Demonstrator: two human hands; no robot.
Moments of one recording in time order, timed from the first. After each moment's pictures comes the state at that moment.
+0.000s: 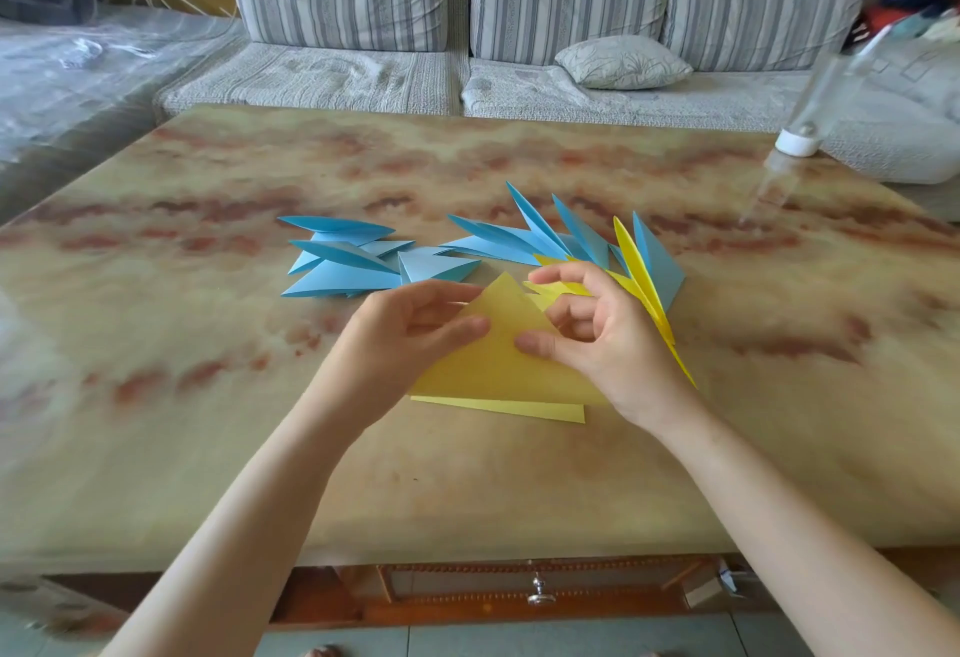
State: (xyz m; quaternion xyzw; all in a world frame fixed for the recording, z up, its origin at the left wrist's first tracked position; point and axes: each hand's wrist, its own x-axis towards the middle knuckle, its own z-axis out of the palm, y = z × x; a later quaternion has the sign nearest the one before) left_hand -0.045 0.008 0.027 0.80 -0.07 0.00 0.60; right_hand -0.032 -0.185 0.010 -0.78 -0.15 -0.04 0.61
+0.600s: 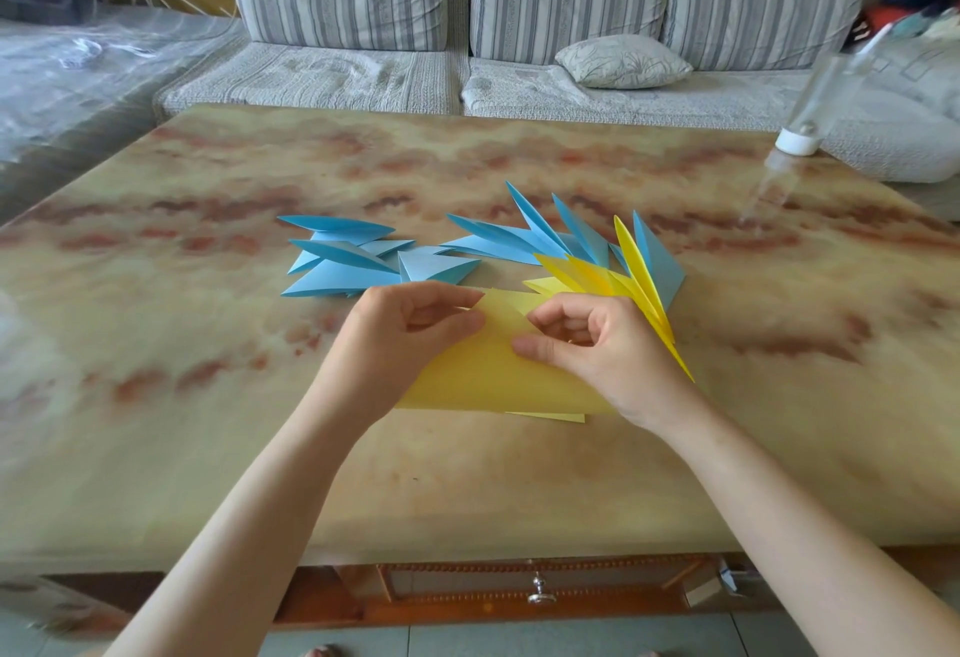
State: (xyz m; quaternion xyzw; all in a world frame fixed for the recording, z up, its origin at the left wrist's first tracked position) left_hand -0.046 0.005 0.029 0.82 -0.06 0.05 0.57; right_hand -0.037 -0.183 0.016 -0.80 -0.17 -0.02 0.57
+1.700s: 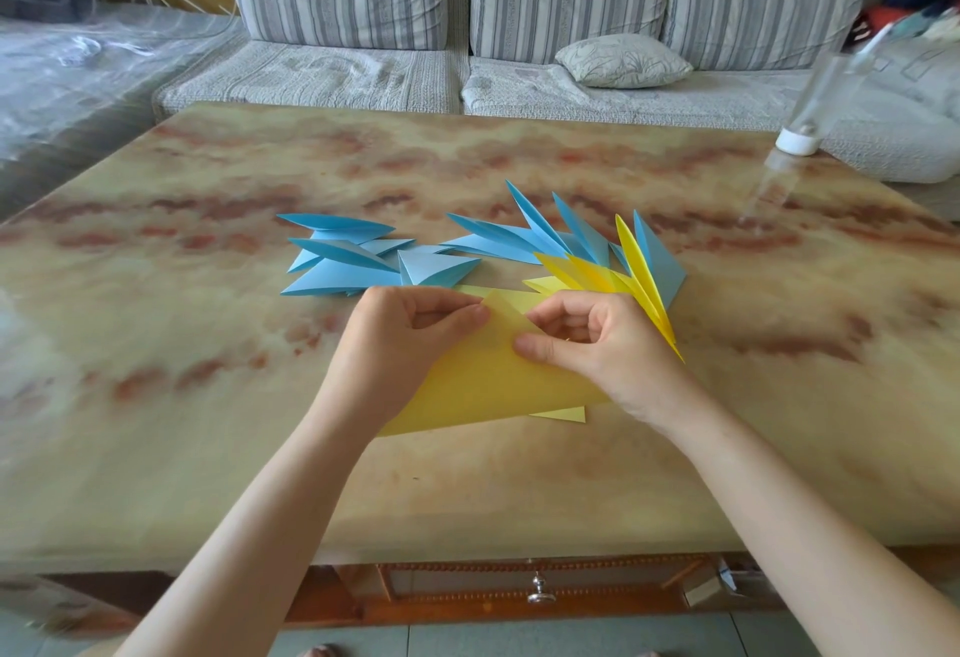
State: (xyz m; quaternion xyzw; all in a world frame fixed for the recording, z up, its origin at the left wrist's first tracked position) left_hand -0.044 0.000 0.025 0.83 -0.03 0.07 0.55; right_hand -0.038 -0.185 0.022 -0.79 -0.16 0.01 0.59
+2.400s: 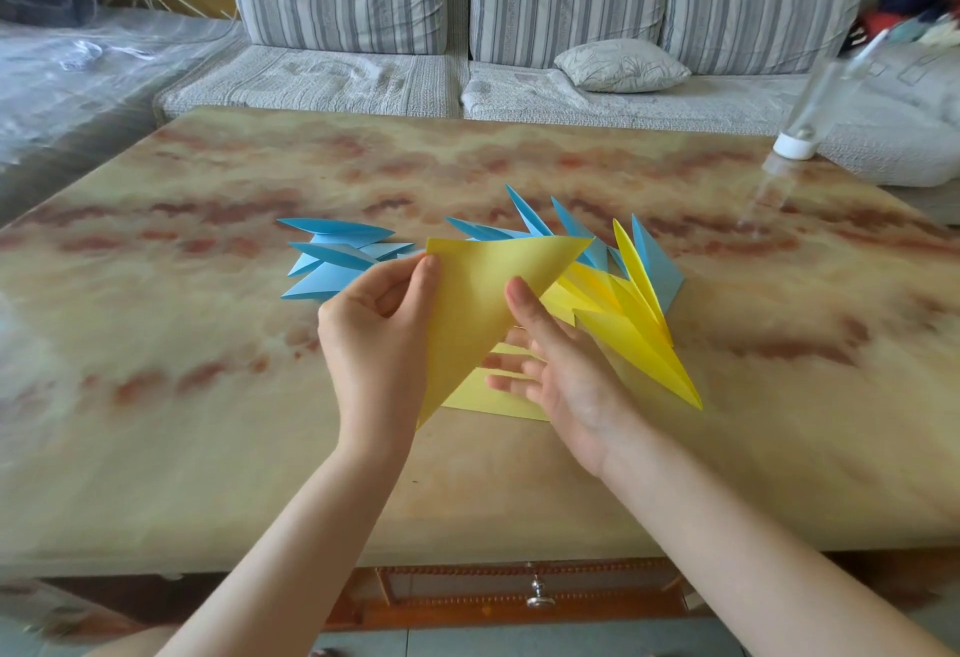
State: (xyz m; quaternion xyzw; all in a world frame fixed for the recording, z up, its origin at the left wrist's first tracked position) left_hand -0.049 -0.018 0.026 0.68 0.07 0.28 0.67; right_hand -0.052 -0.143 0.015 -0.65 0.06 0.09 0.75
